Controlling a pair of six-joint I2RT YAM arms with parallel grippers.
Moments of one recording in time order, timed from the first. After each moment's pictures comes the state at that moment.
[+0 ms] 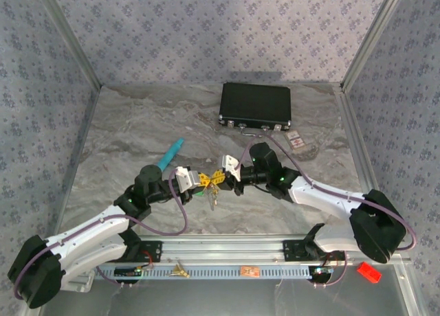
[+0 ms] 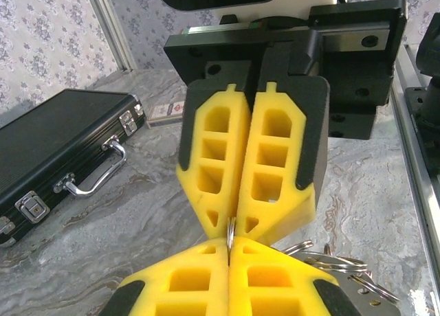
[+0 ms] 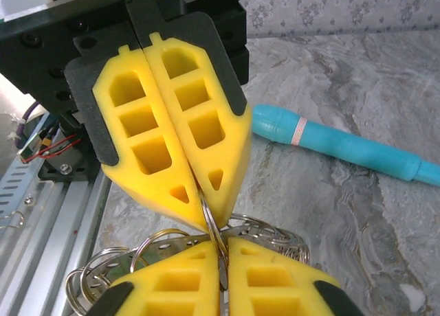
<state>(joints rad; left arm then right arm) -0.75 0.84 0.33 0.29 0.47 0.26 0.78 1.27 0.65 0.19 -0.68 -0.31</state>
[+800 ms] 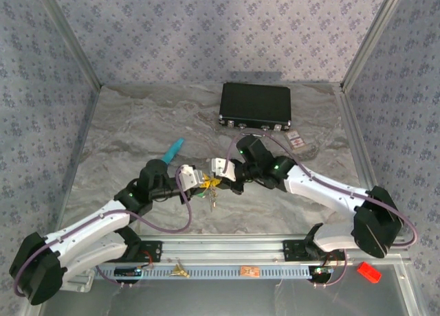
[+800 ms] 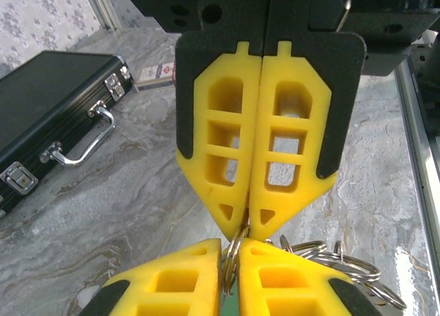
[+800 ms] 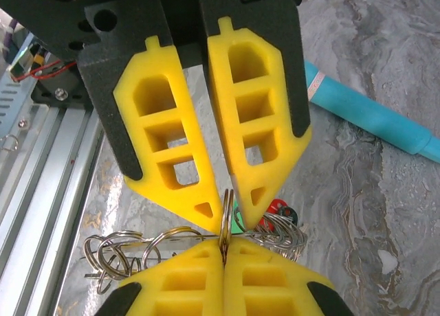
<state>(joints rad) -0.75 0.88 0.43 0.07 0.46 0.34 0.84 1.32 0.92 -0.32 -0.54 -0.60</state>
